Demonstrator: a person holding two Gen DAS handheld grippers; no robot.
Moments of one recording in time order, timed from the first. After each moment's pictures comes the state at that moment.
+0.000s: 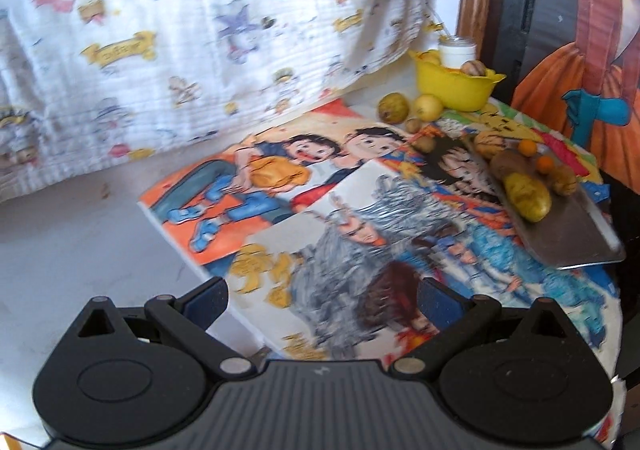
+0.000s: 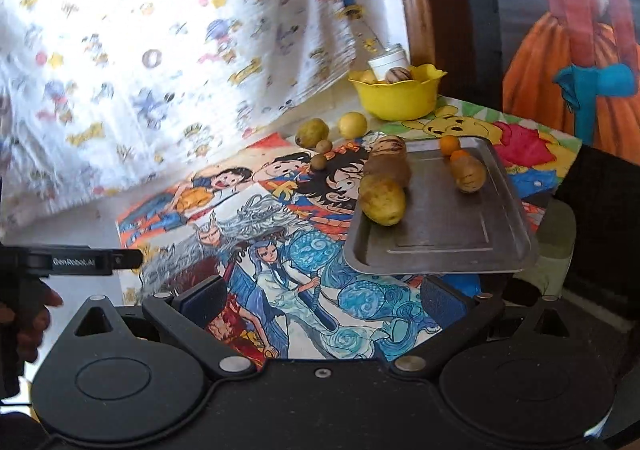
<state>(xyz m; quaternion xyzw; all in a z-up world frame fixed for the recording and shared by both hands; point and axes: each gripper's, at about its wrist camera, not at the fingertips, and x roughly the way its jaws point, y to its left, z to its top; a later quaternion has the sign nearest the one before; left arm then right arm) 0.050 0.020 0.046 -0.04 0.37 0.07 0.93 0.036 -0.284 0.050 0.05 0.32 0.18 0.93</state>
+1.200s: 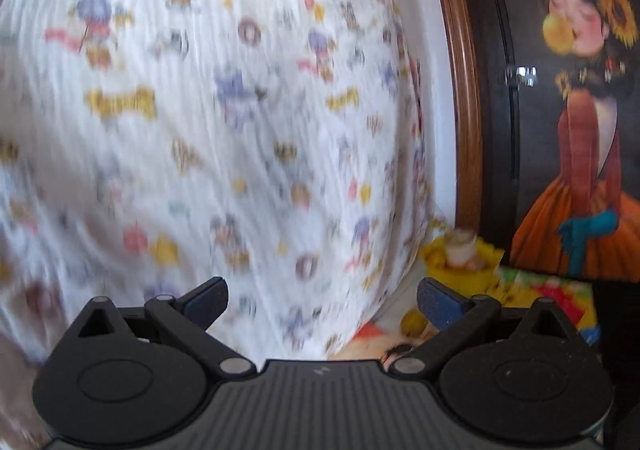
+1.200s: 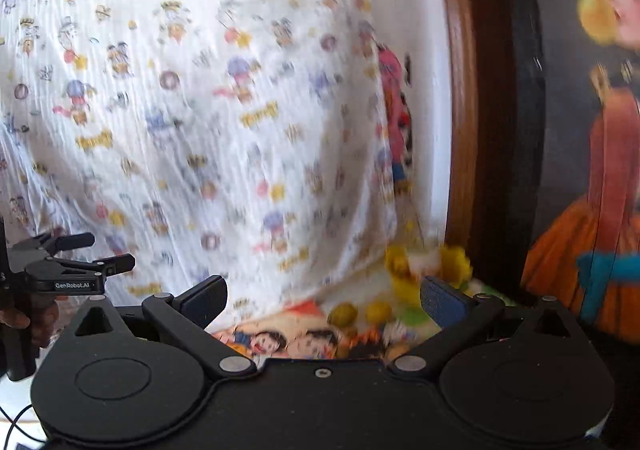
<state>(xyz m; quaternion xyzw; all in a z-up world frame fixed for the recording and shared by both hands) 0.060 0.054 0.274 0.03 0.15 0.06 0.99 0.088 -0.292 0.317 0.00 0.19 0.25 0.95</state>
